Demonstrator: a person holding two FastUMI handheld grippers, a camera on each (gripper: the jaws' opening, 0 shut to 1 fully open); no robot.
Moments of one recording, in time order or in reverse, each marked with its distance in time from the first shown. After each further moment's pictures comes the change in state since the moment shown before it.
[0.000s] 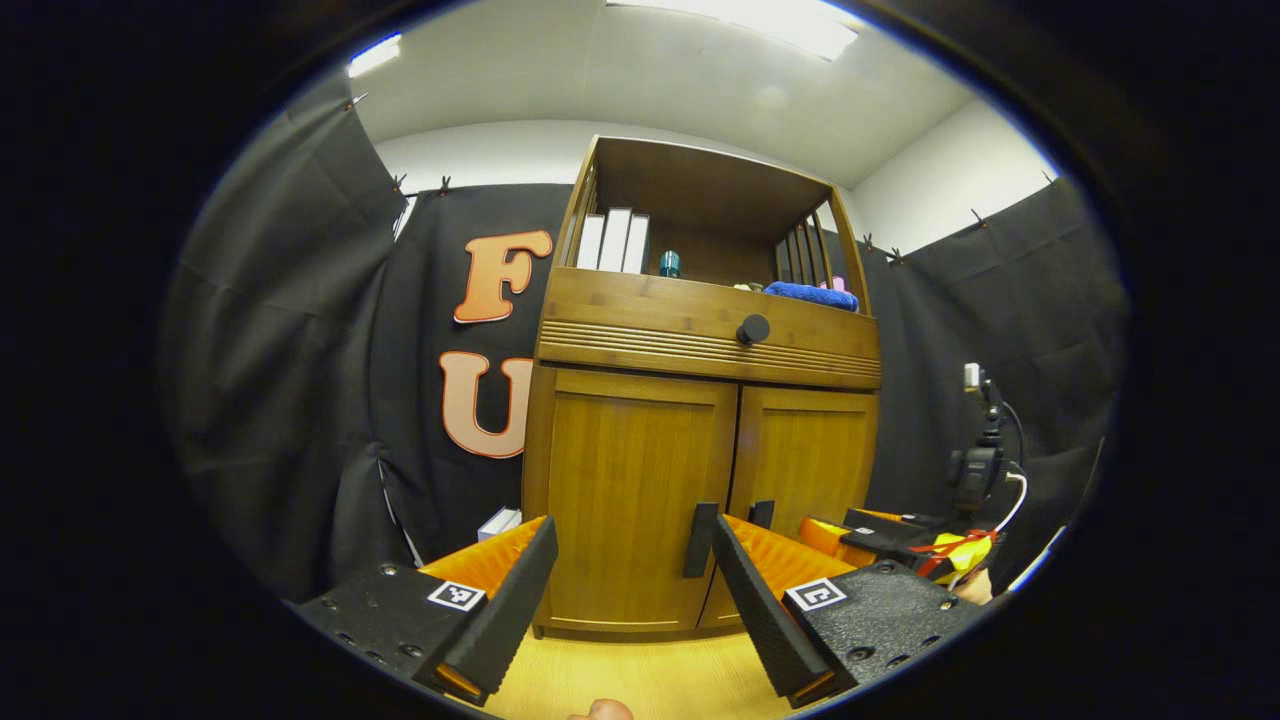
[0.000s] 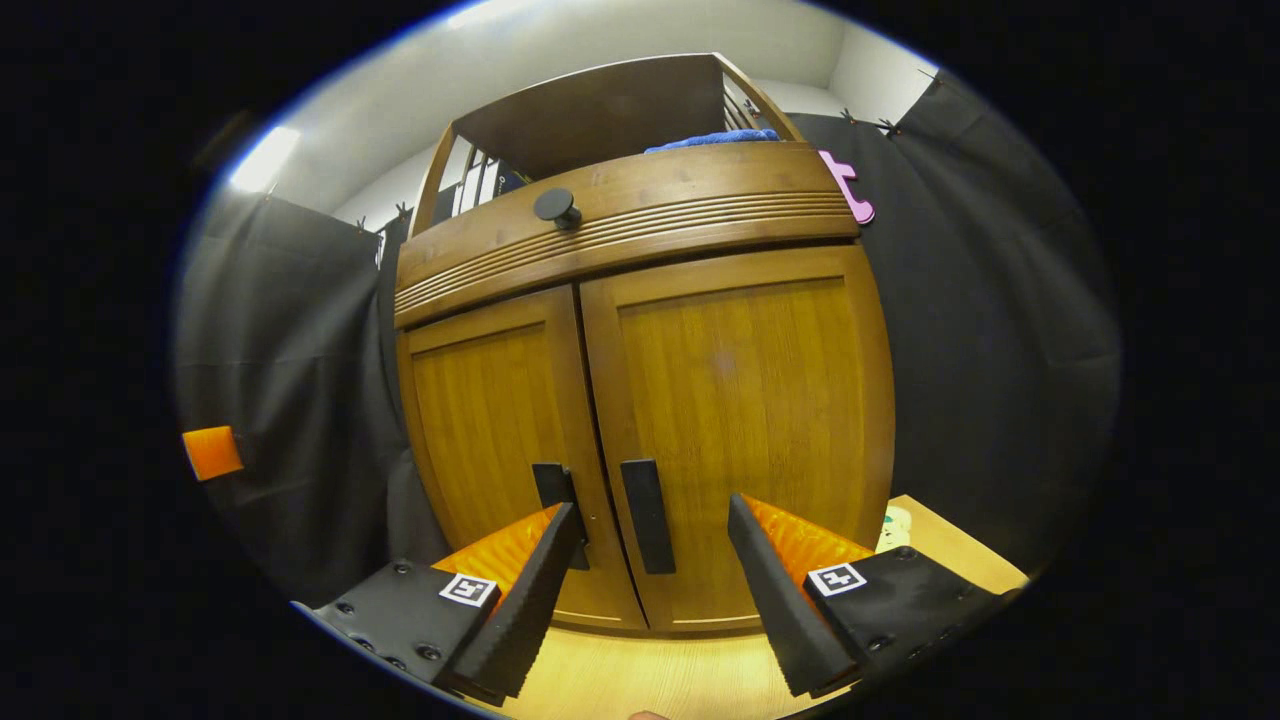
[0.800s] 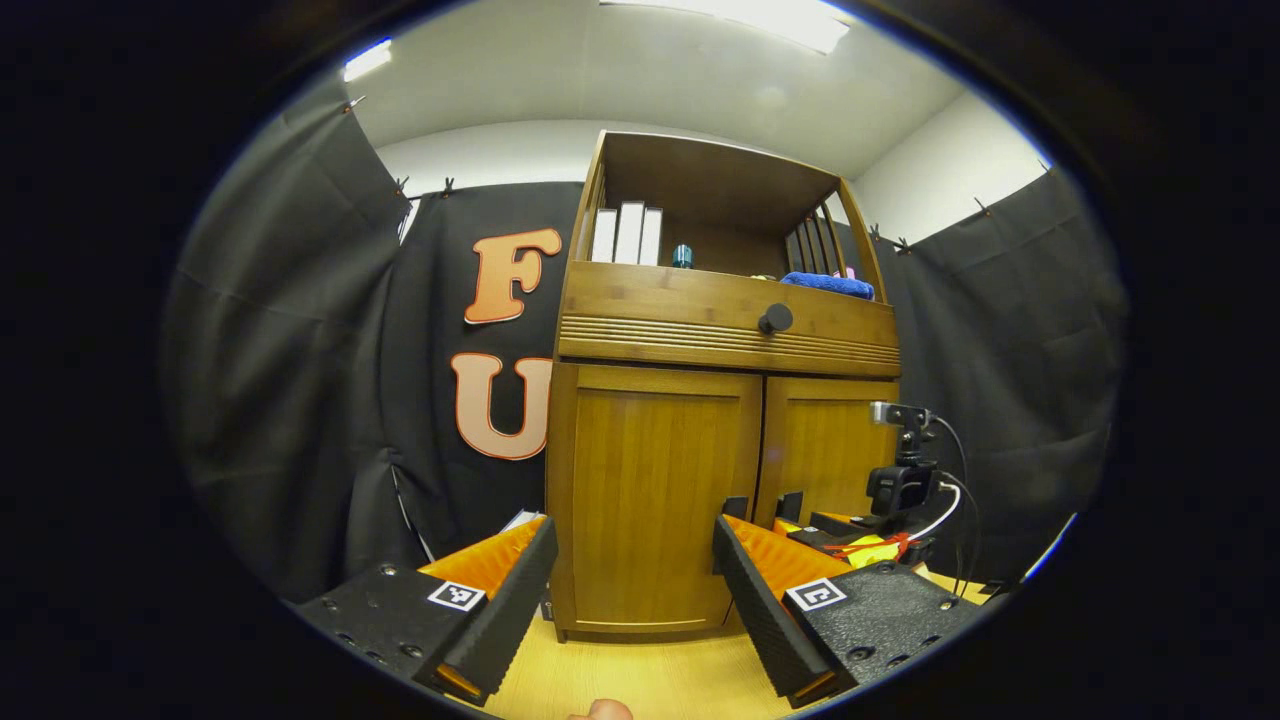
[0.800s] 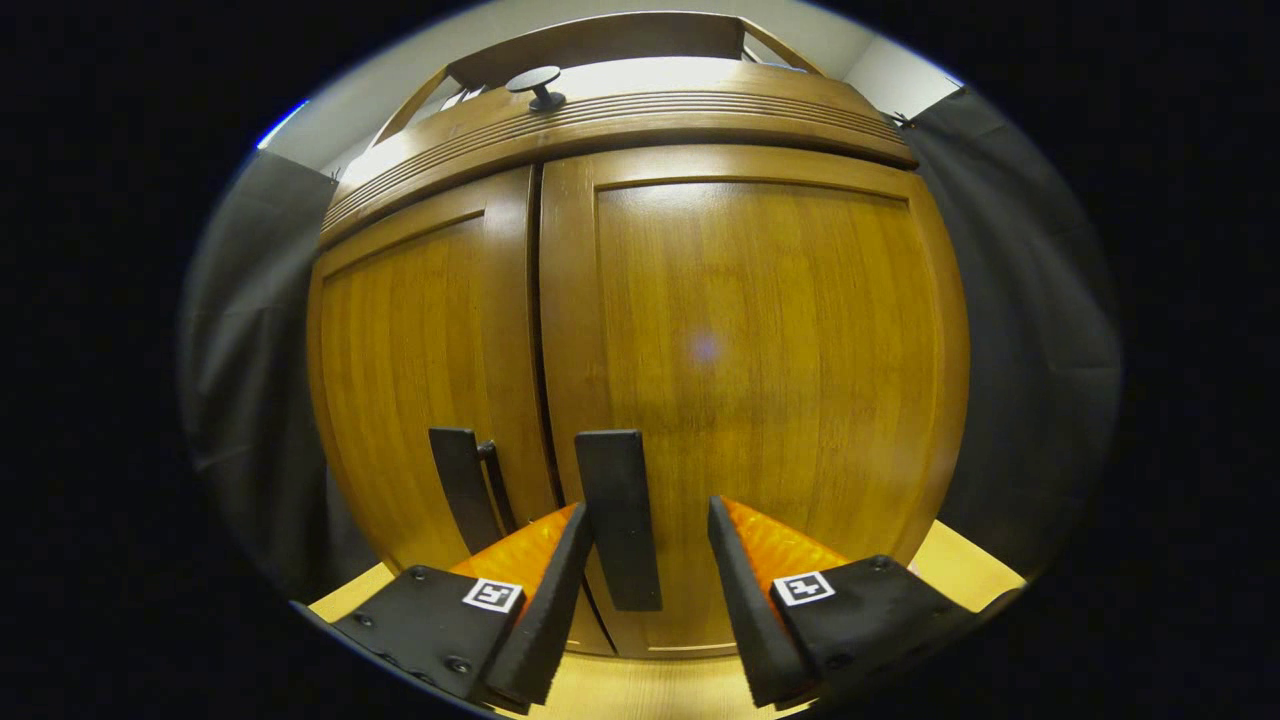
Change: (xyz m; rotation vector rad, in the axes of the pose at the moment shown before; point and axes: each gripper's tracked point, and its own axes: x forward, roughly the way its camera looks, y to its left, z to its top) left arm 0.007 0.025 -0.006 0.024 0.008 0.024; right arm 0.109 -0.004 -0.043 -0.052 0.073 -0.072
